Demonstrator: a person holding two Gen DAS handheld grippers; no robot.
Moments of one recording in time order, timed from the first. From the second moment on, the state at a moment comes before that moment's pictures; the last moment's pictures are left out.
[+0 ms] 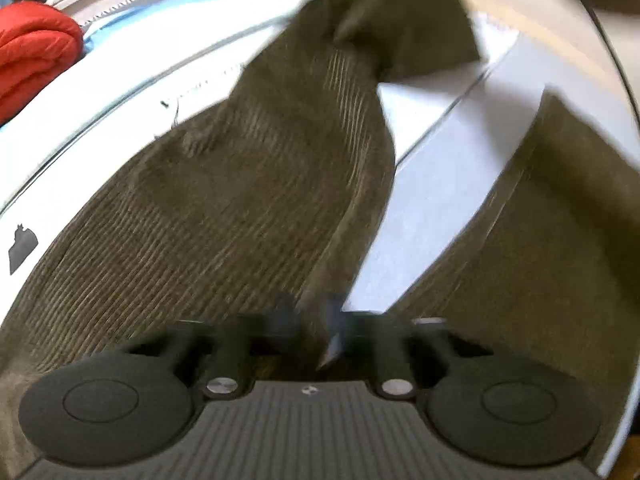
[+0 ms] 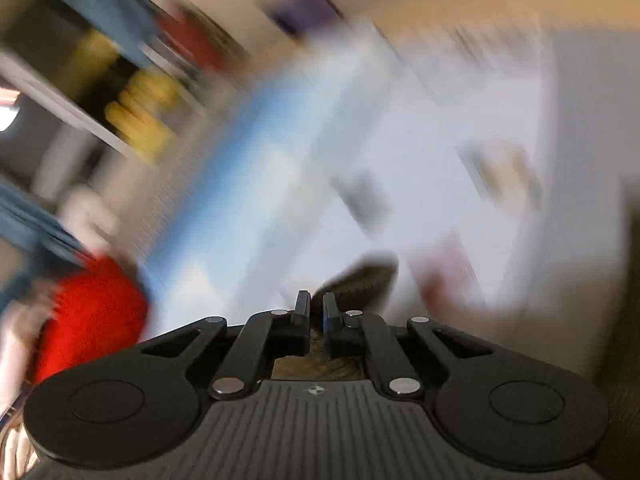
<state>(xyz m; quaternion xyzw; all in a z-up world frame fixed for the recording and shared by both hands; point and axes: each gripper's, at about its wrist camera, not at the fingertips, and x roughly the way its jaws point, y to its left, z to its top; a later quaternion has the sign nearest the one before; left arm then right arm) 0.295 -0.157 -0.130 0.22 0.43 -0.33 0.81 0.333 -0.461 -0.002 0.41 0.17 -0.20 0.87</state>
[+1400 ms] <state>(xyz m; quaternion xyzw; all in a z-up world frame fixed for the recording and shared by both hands) 0.336 0.115 -0.054 0.03 0.45 -0.05 0.89 0.261 -0.523 -0.098 0.37 0.33 -0.44 0.75</state>
